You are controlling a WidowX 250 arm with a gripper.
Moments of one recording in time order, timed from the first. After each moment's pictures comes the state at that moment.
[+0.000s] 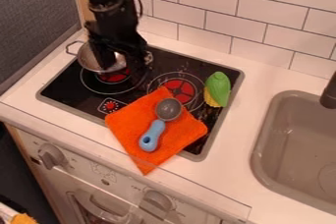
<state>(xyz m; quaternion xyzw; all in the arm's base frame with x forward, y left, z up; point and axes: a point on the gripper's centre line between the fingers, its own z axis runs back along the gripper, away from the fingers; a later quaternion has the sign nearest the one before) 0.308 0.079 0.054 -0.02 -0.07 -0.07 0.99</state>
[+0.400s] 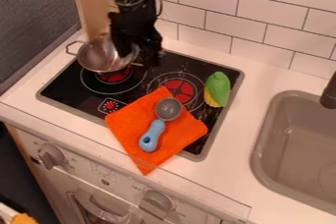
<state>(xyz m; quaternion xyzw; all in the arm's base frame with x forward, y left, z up) 0.354 0.079 0.045 0.02 -0.07 -0.12 0.99</state>
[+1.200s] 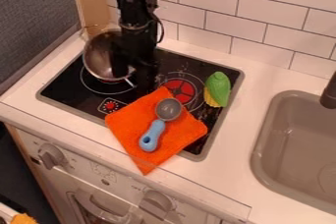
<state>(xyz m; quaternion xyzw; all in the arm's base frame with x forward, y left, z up) 0.328 0.077 0.011 0.04 0.02 -0.13 0.99</state>
